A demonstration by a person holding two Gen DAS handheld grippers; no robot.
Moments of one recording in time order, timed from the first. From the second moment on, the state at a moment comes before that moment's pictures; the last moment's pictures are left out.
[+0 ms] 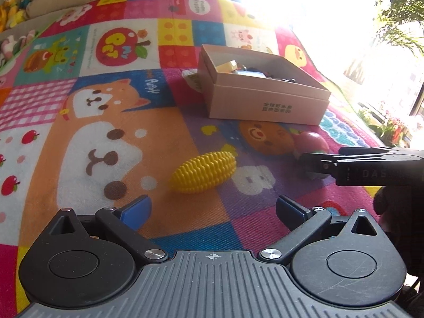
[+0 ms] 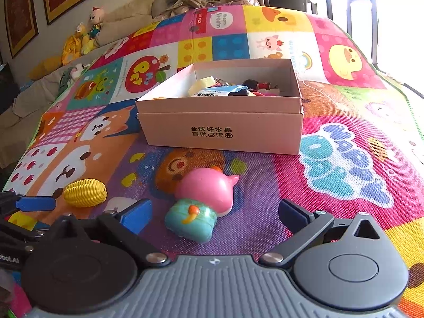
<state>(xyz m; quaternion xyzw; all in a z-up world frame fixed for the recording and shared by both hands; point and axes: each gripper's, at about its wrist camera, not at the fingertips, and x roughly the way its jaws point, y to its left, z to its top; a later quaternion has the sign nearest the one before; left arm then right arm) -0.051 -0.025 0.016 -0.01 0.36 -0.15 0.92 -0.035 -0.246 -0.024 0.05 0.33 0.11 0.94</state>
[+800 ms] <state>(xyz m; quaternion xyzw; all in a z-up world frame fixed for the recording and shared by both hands) -0.012 -0.045 0.007 0.02 0.35 -0.13 0.93 -0.036 -0.251 -0.023 0.06 0.32 0.10 0.94</state>
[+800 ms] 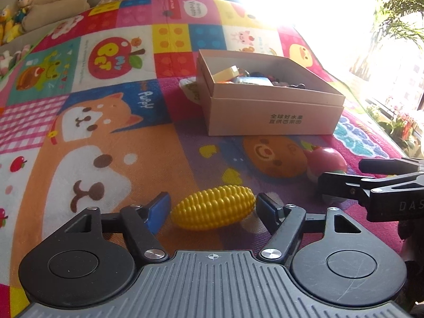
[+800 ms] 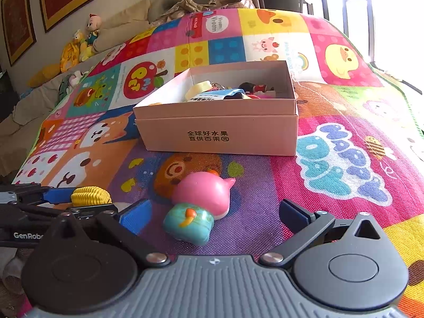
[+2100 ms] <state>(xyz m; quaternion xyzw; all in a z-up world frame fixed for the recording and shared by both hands) 0.075 -0.115 0.090 0.10 0.21 -0.19 0.95 0.051 -0.310 0.148 0.02 0.20 0.12 0.97</state>
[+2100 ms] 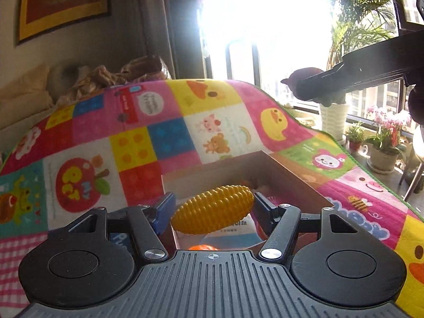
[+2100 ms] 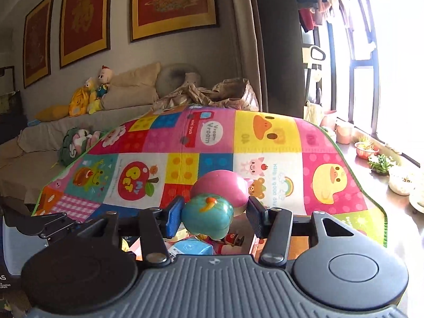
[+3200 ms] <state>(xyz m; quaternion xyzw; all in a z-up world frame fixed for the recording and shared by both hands) 0.022 -0.022 0.010 0.04 0.34 -0.08 0.94 0.018 -0.248 0.029 0.03 0.31 0.12 0.94</state>
